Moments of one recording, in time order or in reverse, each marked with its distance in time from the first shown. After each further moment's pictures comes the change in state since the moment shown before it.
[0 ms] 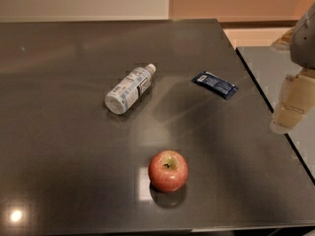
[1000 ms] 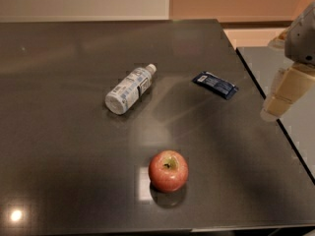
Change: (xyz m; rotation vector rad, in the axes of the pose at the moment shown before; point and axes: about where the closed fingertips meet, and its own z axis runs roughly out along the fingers) arm 0.000 -0.031 0.021 0.004 -0.068 0.060
